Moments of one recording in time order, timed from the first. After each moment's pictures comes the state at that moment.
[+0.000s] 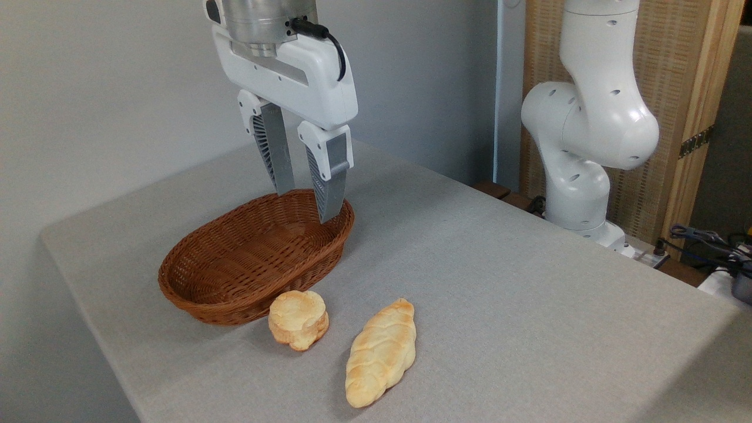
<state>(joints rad) -0.13 -0.03 0.11 -1.61 -0.08 1.59 0.72</state>
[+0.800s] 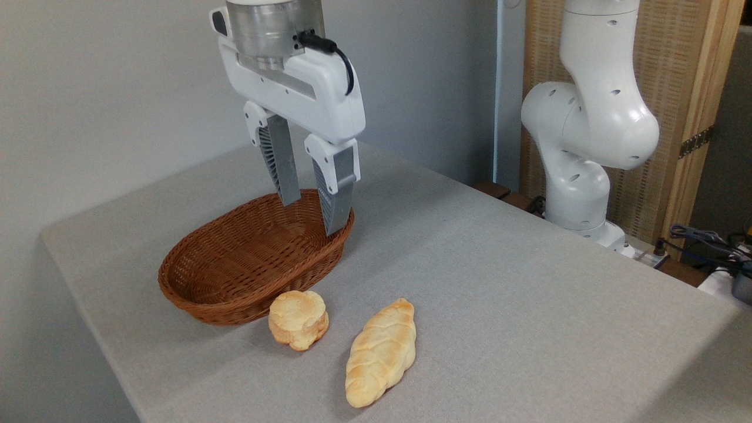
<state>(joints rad) -0.13 -0.04 0.13 -1.65 -0.08 1.64 0.75</state>
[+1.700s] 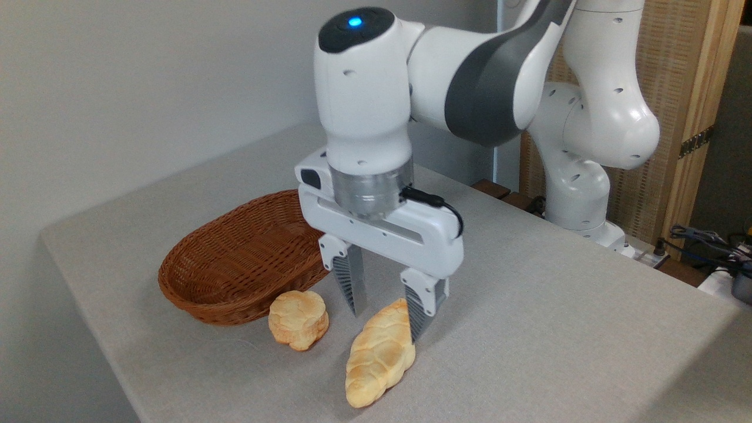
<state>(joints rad) -0.11 -0.09 0.26 -2.09 -0.05 1.99 0.66</state>
